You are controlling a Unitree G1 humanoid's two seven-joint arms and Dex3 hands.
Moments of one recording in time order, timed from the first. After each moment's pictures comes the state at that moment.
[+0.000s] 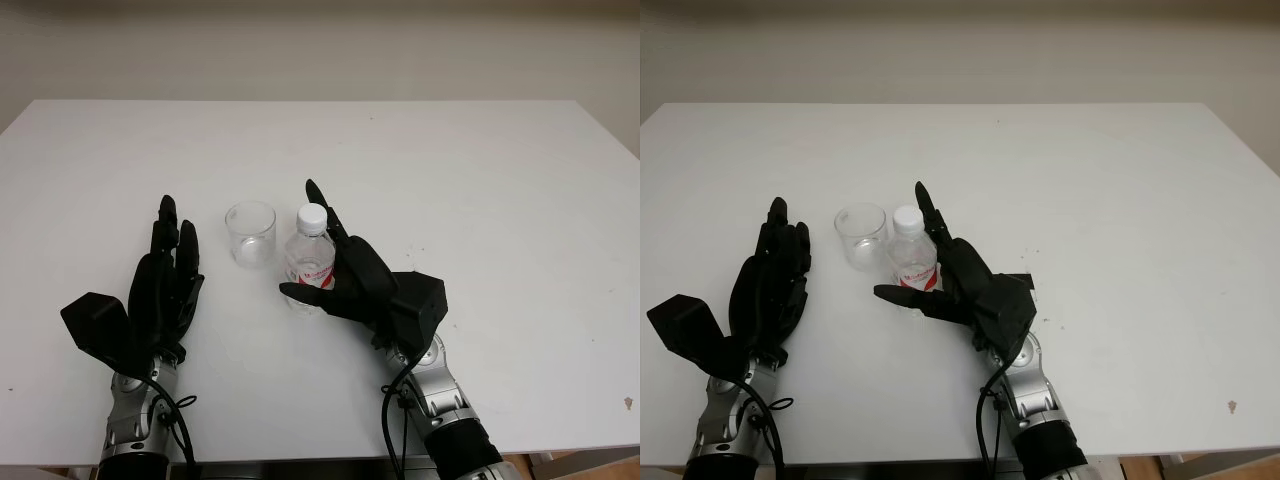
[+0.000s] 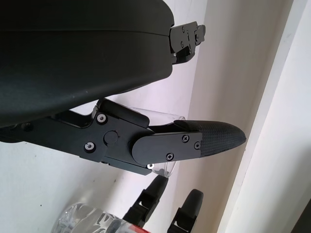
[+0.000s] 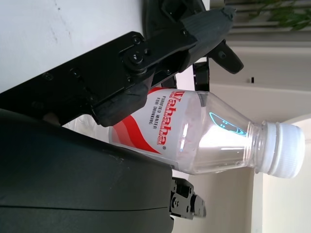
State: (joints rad) left arm -0.16 0.08 0.23 0.29 -0.28 -0.16 -0.22; right arm -0.28 0.02 0.18 0.37 -0.05 -0.27 0.27
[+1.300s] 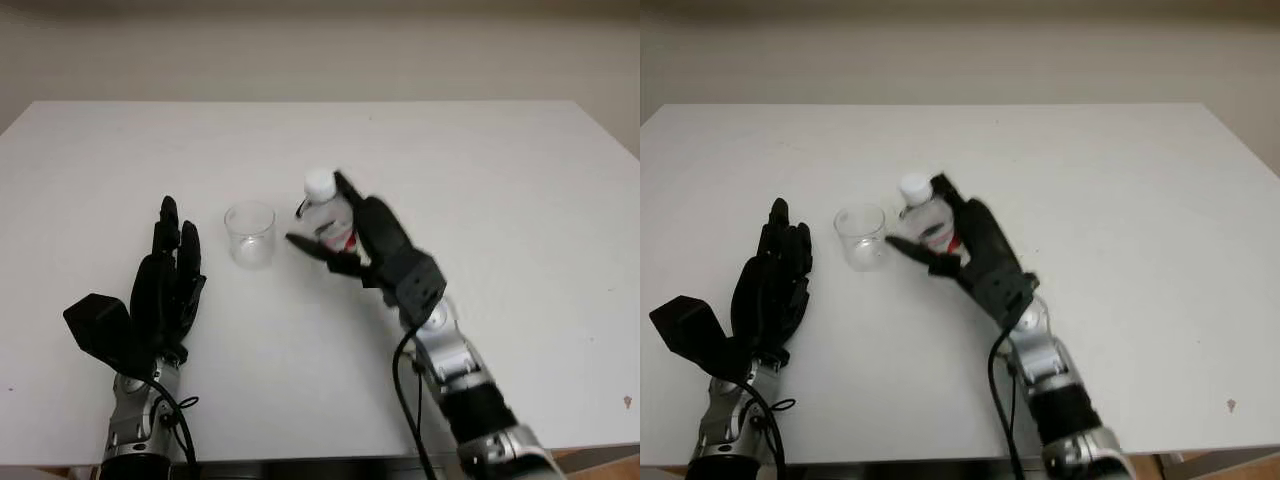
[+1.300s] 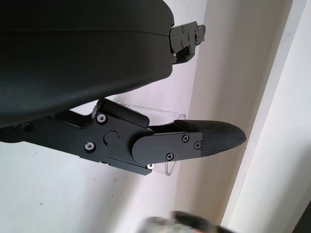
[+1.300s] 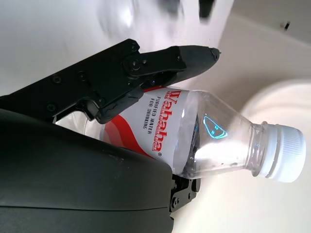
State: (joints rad) left arm -0.17 0.08 0.22 0.29 -0.28 -0.16 -0.22; right arm -0.60 -0.13 0.14 0.49 -0.28 -0.33 -0.02
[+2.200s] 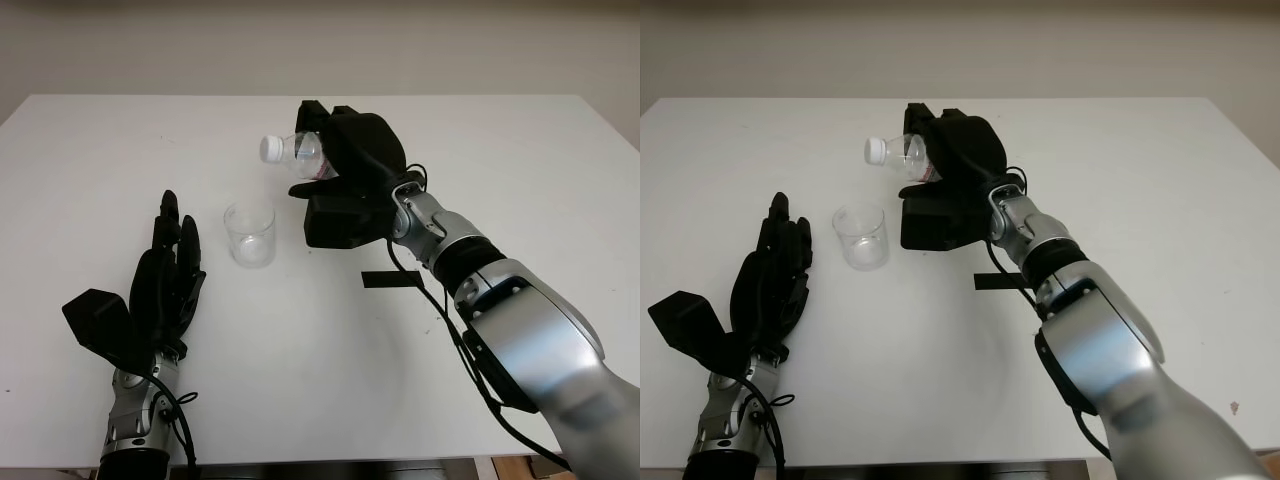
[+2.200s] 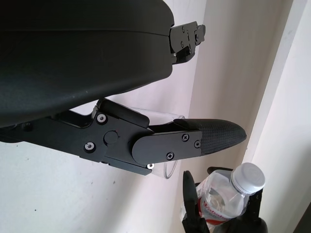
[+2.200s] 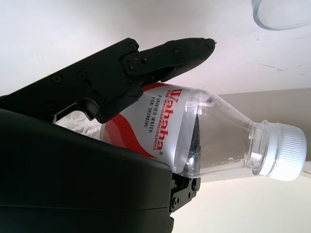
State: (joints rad) left arm -0.18 0.09 0.22 0.29 -0.28 -0.17 -0.22; right arm -1.19 -0.19 0.52 1.28 -0.79 -0.35 -0.45
